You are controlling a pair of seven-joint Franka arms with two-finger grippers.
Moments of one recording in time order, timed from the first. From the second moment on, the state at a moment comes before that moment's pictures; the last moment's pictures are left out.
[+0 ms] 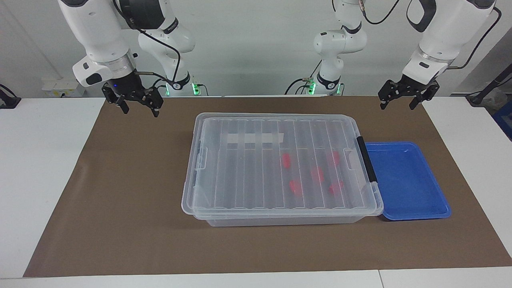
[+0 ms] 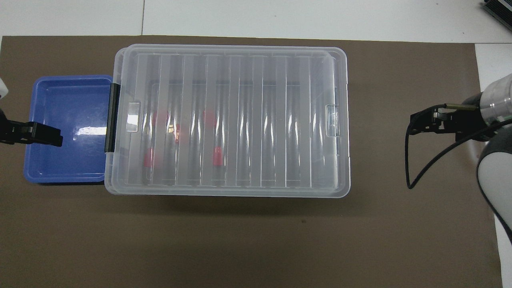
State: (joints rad) left arm 0.05 -0.06 -0.09 -1.67 0.01 1.59 0.06; right arm 0.02 -0.01 0.07 -1.61 -0.01 1.60 0.25
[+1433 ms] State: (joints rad) left arm 0.05 -0.06 -0.09 -1.67 0.01 1.59 0.06; right arm 0.16 0.05 0.07 -1.87 -0.01 1.99 0.38
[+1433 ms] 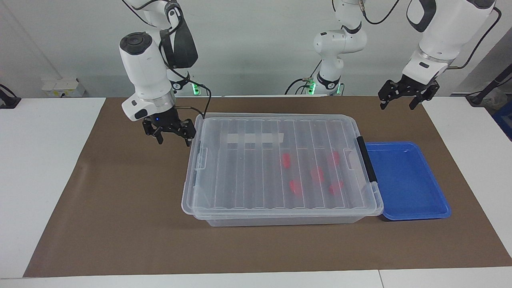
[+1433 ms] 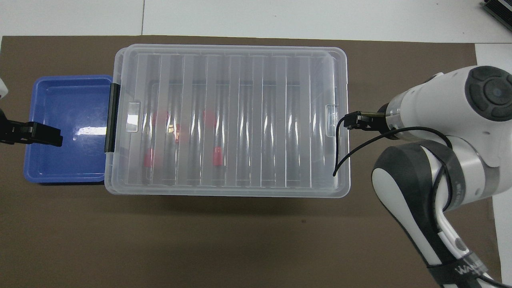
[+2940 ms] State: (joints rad) left arm 0.05 -0.06 -0.09 -1.67 0.01 1.59 0.06; right arm 0.08 -0.01 0.07 -2.02 -0.01 2.05 0.26
